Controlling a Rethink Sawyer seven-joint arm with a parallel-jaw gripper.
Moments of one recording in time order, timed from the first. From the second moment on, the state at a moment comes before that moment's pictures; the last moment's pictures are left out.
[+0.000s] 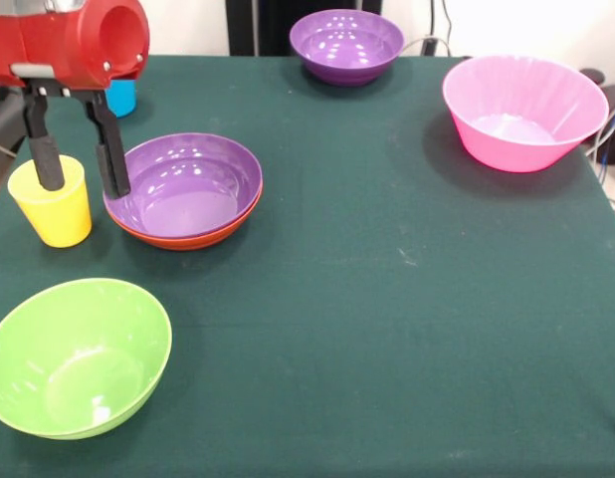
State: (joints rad) arm -0.72 -0.60 0.54 1.20 -0.31 0.74 1.98
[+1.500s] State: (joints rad) arm -0.72 -0.63 0.54 1.21 -0.31 0.74 1.98
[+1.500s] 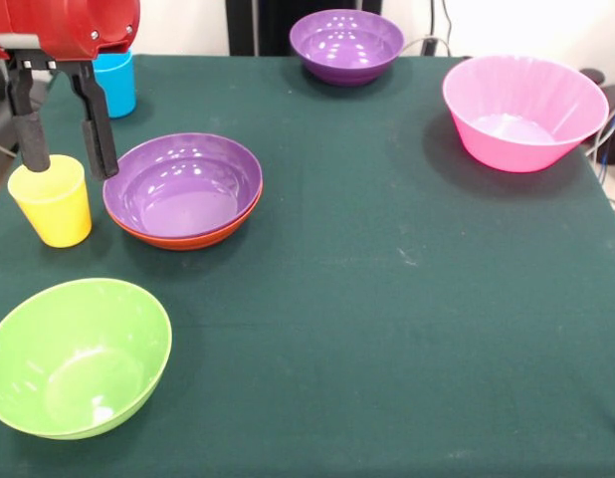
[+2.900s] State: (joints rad) arm -0.72 -0.70 0.54 1.30 -0.31 0.74 1.98
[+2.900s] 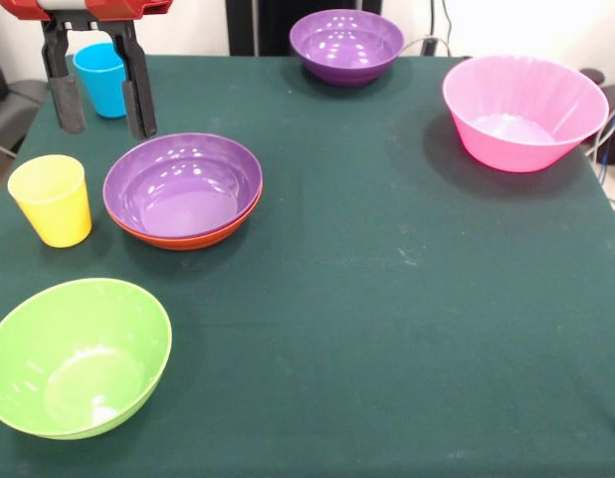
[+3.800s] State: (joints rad) arm -0.72 -0.70 0.54 1.30 -0.31 0.73 1.98
